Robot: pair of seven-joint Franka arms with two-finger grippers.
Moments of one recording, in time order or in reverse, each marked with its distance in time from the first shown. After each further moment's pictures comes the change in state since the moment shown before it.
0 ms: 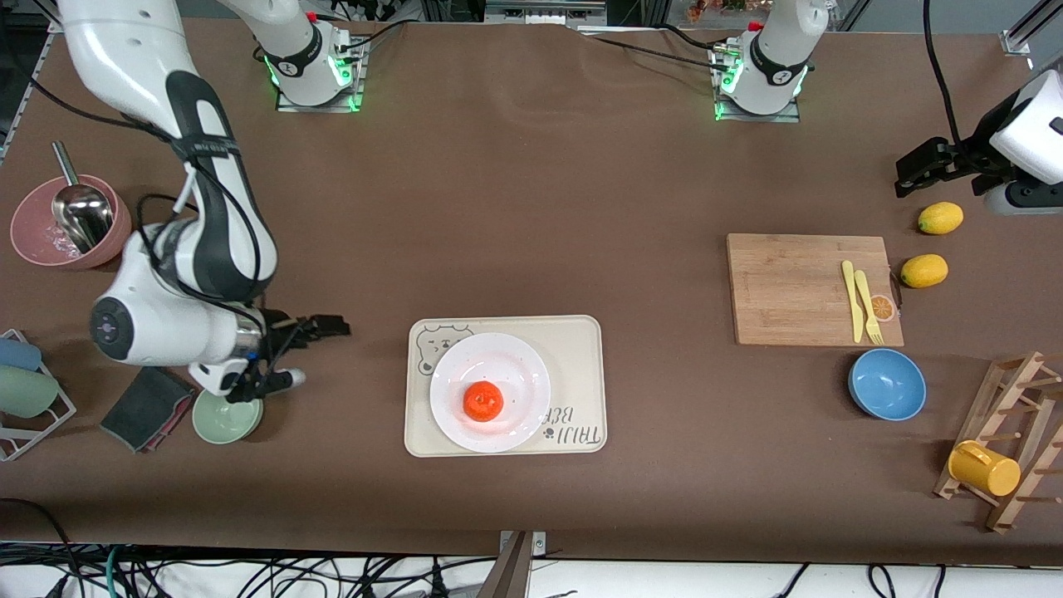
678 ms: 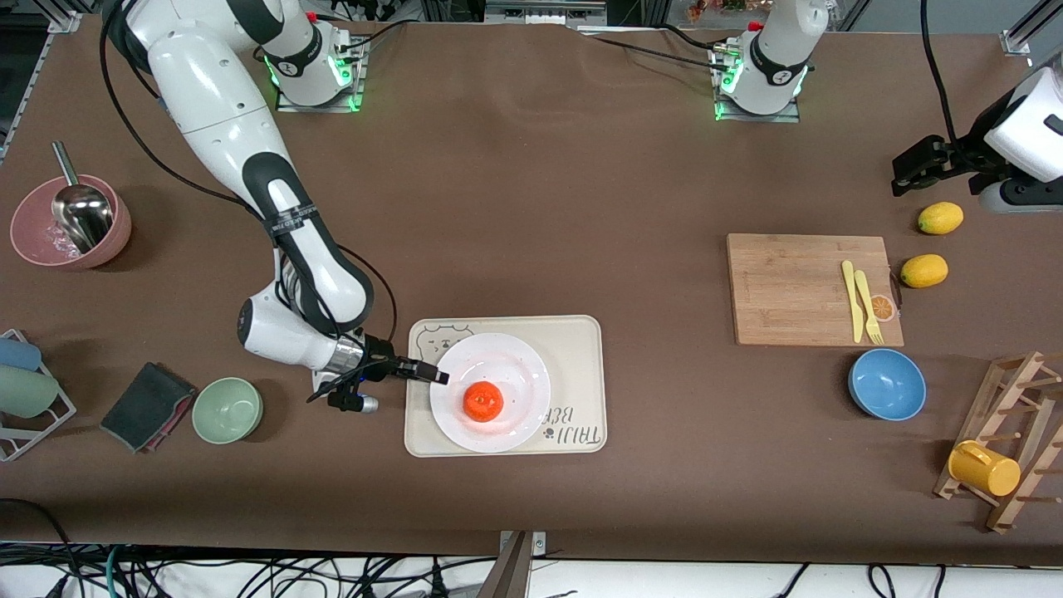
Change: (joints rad) left arm -0.011 -0.003 0.000 0.000 0.000 0.000 0.000; right arm 0.002 0.284 0.236 -0.011 0.564 0.656 -0.046
